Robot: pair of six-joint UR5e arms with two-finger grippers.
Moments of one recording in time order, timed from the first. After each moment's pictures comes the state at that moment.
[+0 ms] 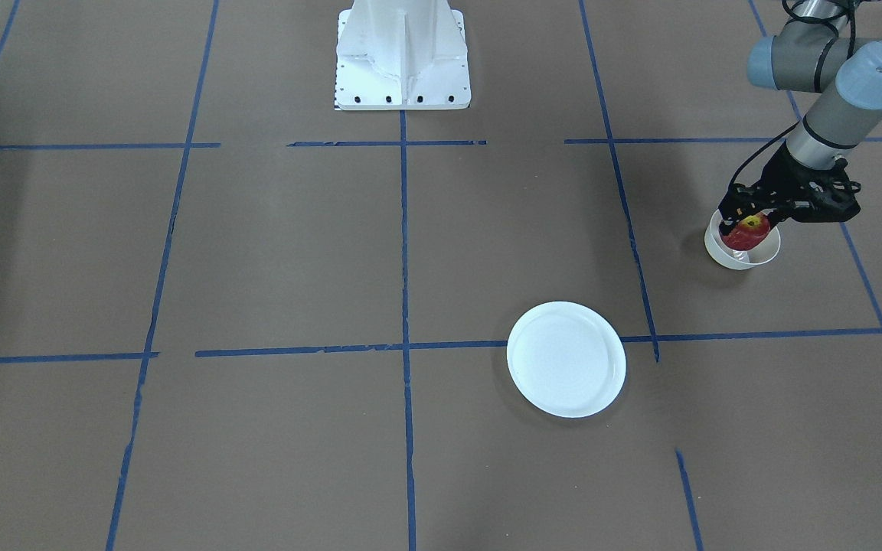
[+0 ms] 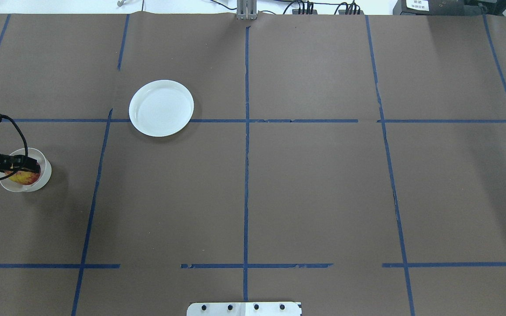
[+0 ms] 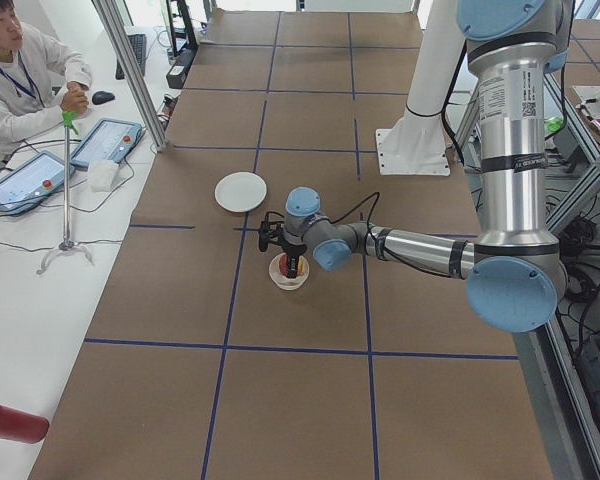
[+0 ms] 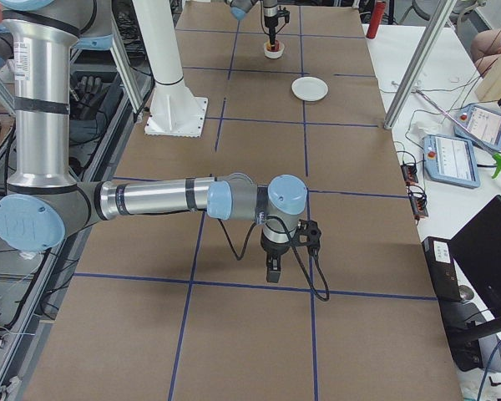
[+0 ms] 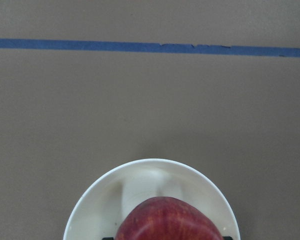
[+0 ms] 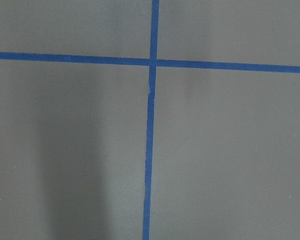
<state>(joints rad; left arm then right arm) -0.88 -1.45 -1.74 -2.24 -2.05 -0.96 1.53 -1.65 1.77 -1.72 2.27 -0.01</state>
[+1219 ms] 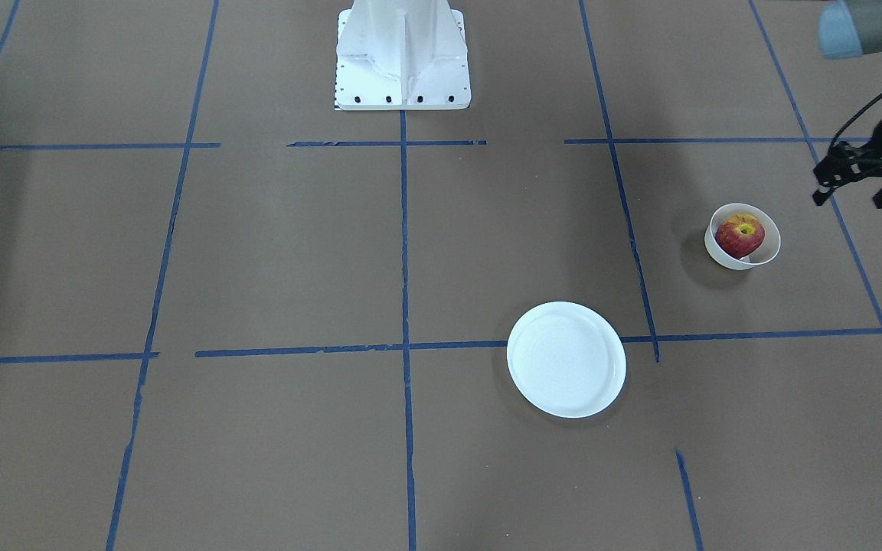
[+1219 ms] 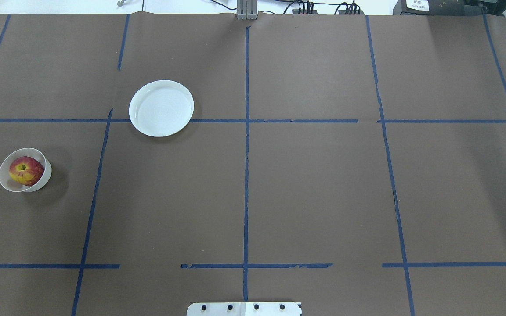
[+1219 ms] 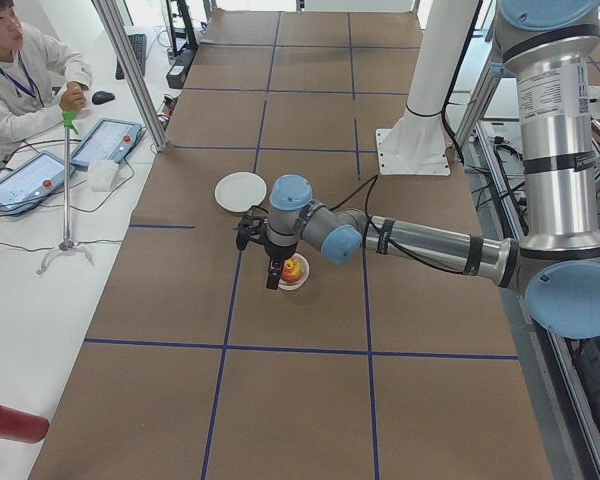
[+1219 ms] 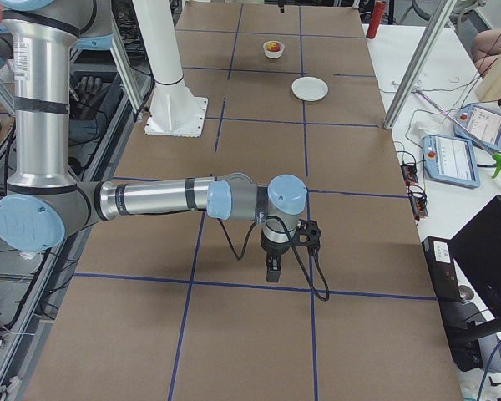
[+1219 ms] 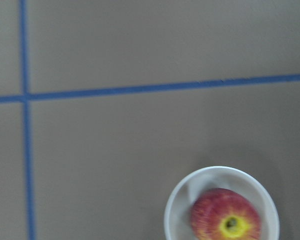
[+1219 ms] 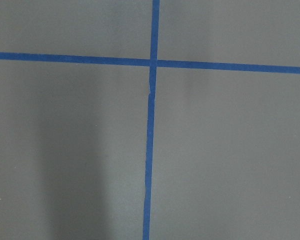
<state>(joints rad) -1.36 -1.46 -1.87 -1.82 -2.22 -0.34 1.53 -1.65 1.77 -1.72 2.27 -0.01</state>
